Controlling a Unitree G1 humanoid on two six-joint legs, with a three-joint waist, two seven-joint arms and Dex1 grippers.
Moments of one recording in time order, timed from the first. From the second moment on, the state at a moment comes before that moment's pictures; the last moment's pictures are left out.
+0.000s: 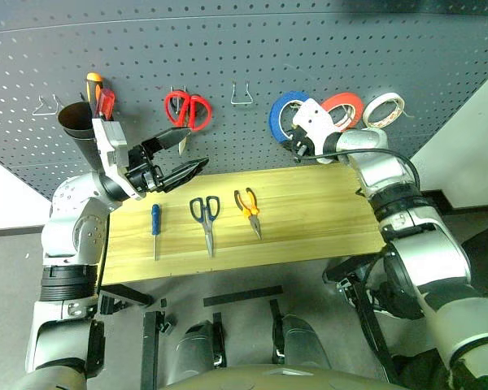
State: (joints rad) left arm -0.49 0.52 0.18 0.03 -0.62 0.17 -1.08; right arm -1.12 -0.41 0.21 0.94 -0.08 0.07 0.73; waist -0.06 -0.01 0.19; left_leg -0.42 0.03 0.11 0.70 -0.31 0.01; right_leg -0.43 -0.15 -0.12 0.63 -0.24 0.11
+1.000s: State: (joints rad) left arm -0.38 0.63 0.02 0.21 -0.36 0.16 -1.13; right arm -0.87 -0.33 0.21 0.26 0.11 1.09 0.74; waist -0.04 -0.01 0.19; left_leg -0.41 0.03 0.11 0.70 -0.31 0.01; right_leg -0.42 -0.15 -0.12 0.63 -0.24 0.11
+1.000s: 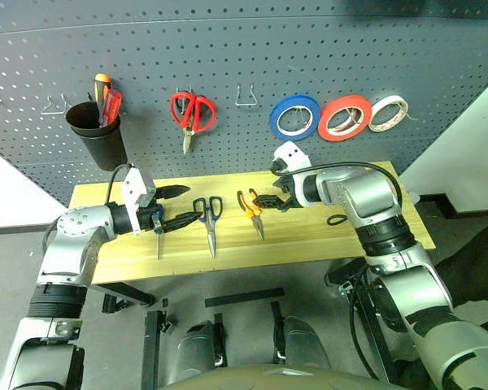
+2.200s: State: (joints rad) left arm -0.26 0.65 0.05 0.07 -0.34 0.26 -1.06; right arm -1.19 -0.02 0.11 1.21 -0.03 0.59 0.44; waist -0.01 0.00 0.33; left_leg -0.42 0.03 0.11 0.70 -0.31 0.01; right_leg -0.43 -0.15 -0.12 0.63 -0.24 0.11
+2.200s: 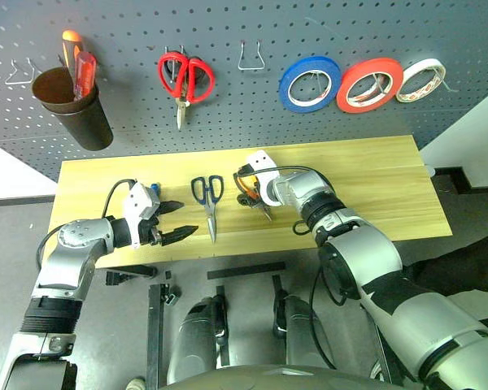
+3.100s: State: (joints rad) left arm -0.26 0.58 0.18 0.04 -0.50 0.14 -1.09; right arm -1.05 -0.37 0.14 0.46 0.03 1.01 0.85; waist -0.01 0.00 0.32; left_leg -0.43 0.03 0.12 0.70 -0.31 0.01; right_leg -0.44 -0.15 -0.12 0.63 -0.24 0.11
